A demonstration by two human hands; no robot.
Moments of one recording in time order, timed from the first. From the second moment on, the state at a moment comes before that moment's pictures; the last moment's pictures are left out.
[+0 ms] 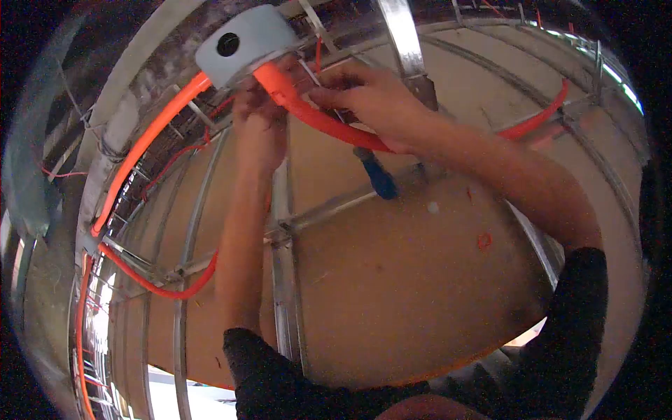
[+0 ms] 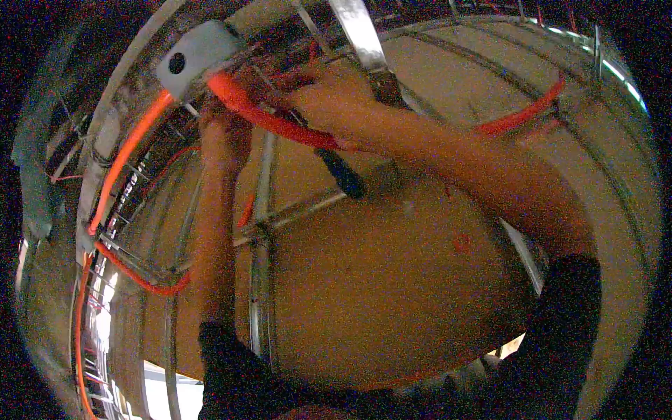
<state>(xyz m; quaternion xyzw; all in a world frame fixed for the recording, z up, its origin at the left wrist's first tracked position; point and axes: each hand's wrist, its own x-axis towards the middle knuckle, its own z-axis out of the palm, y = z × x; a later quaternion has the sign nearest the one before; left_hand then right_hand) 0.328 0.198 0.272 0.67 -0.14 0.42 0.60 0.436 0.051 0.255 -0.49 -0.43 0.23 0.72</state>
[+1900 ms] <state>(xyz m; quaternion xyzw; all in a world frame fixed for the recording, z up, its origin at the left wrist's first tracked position) 0.342 0.211 0.273 0.63 -0.15 0.25 0.72 0.423 0.057 0.255 -0.44 -0.47 0.17 0.75</state>
